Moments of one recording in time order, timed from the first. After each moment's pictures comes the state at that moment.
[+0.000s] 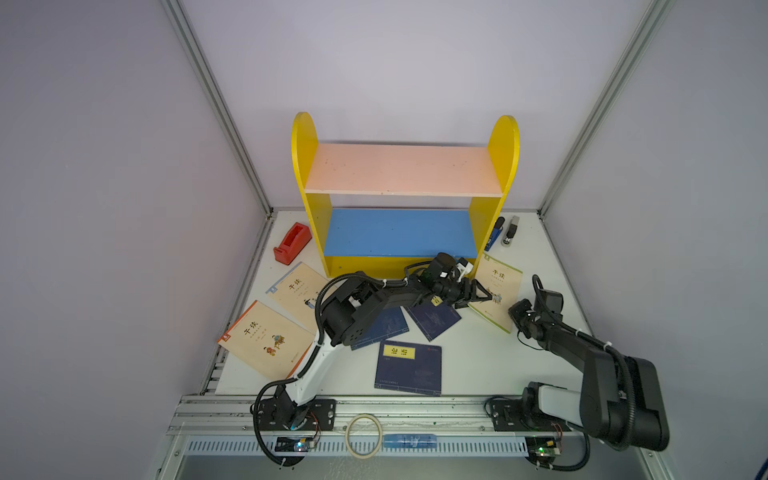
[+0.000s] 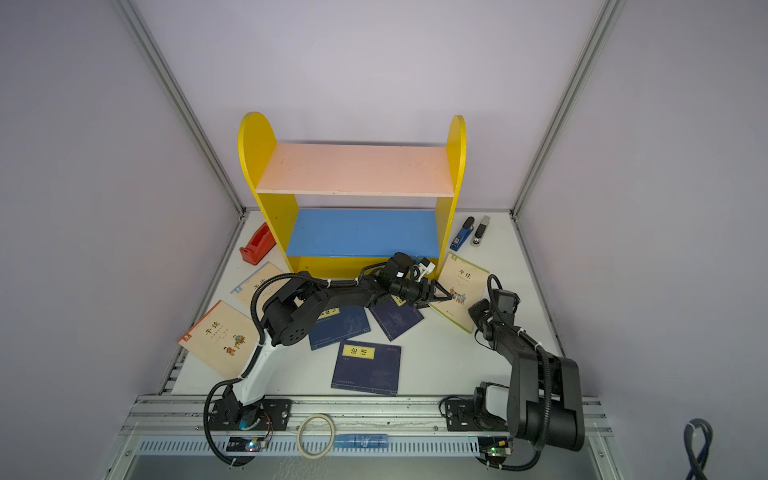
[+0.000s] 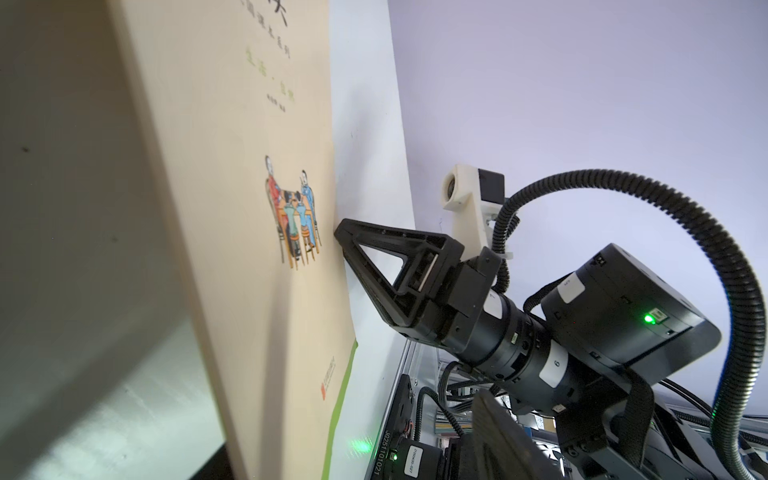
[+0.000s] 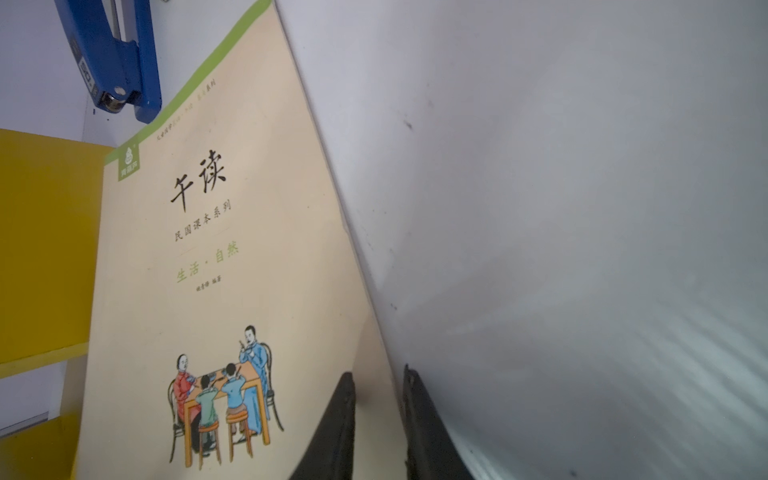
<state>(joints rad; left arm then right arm) -0.86 2.30 1.52 0.39 0.73 -1.06 -0.21 1.28 0.34 0.04 -0.19 0.88</state>
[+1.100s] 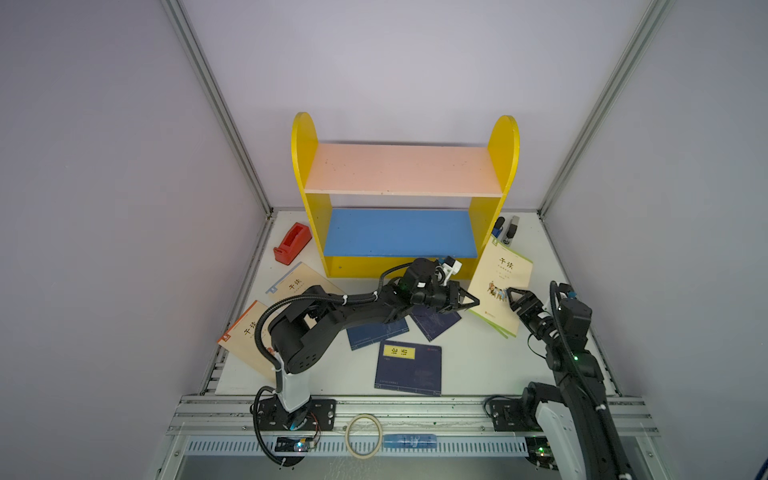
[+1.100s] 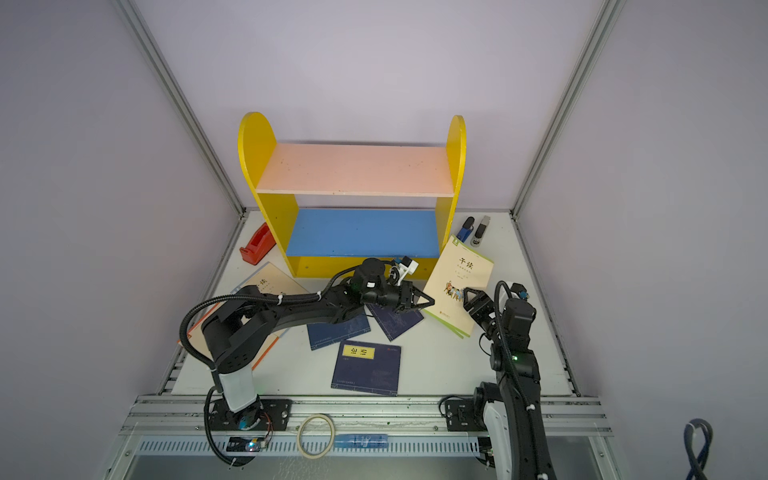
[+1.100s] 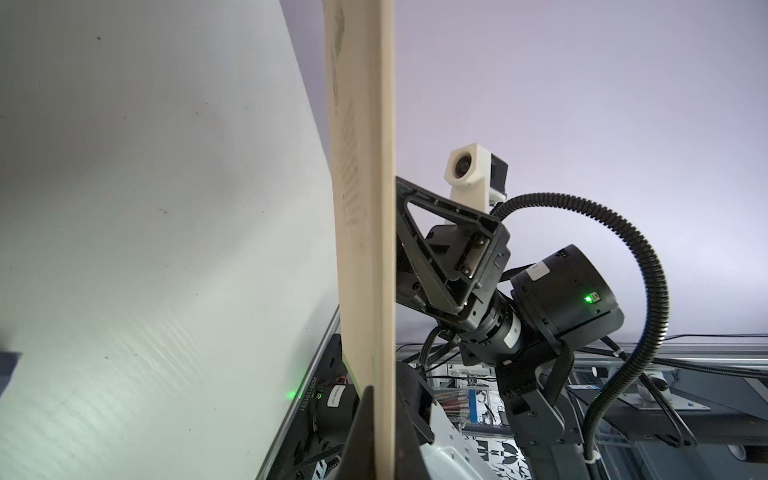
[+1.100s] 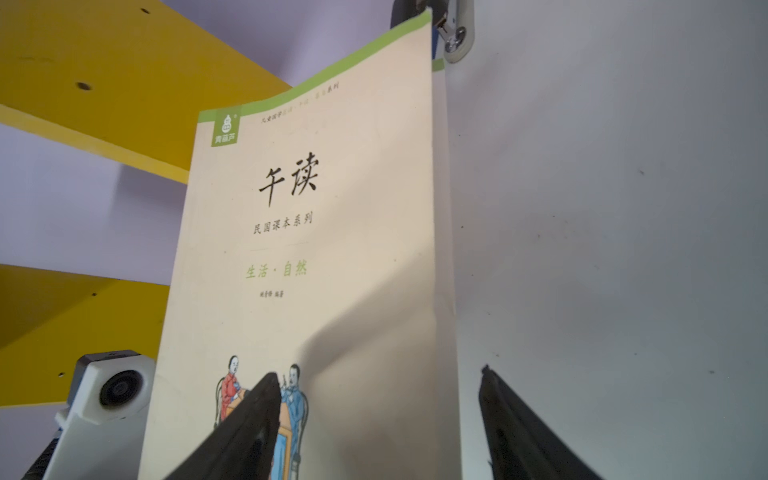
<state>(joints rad) -0.89 1.82 1.08 0.59 0.67 -1.16 -0.21 0.54 0.36 -0.29 -0.44 0.81</state>
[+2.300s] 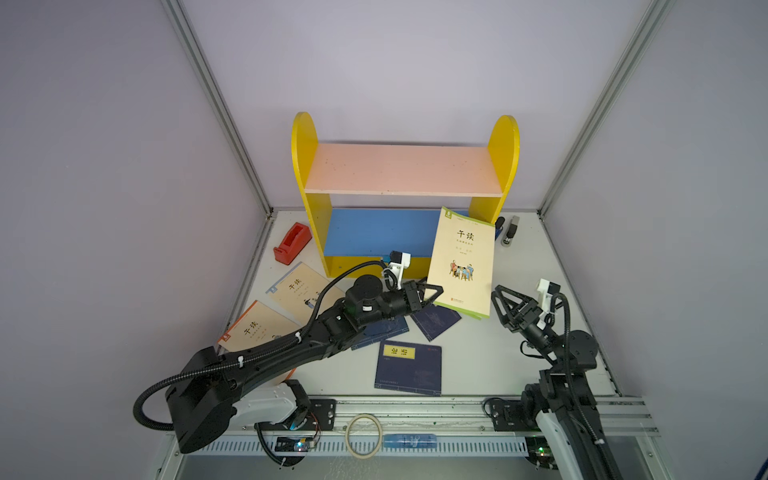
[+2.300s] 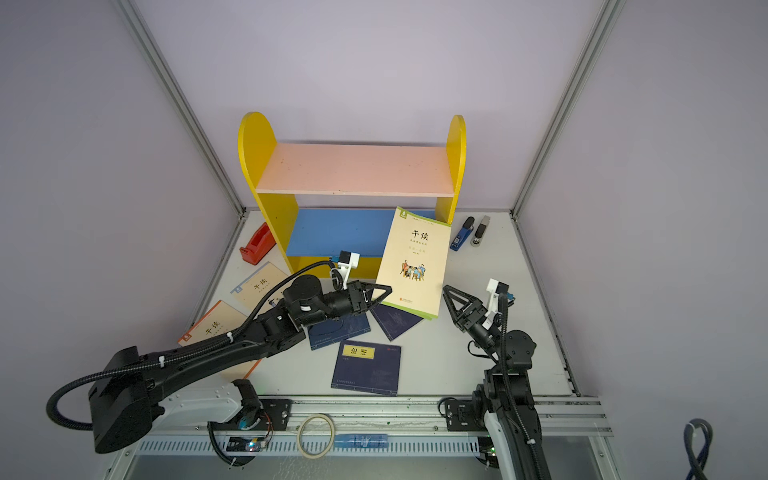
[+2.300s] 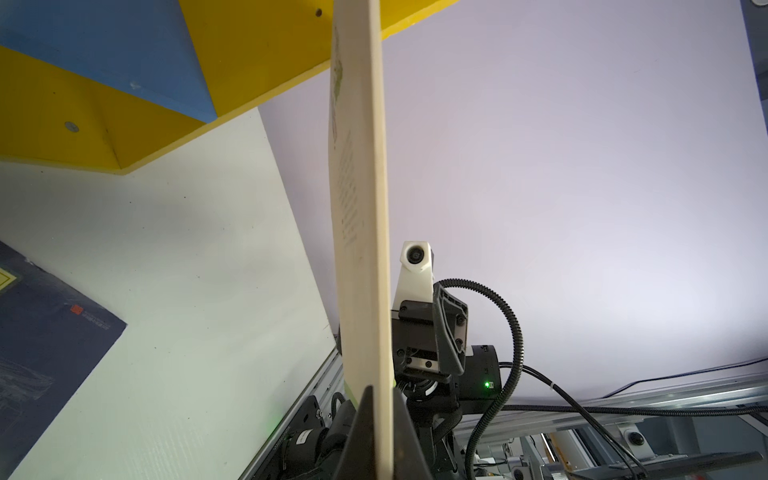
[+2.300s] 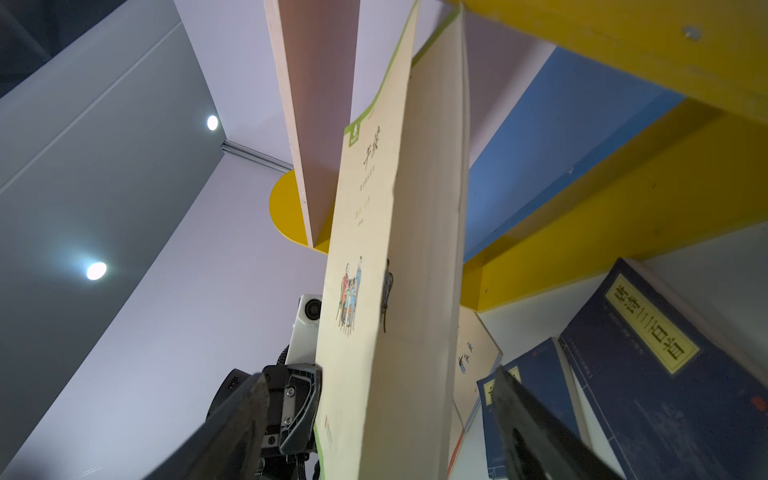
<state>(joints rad) -0.90 1.20 0.75 0.50 0.28 -1.16 0.07 0.34 0.18 0.33 -0.67 1.39</state>
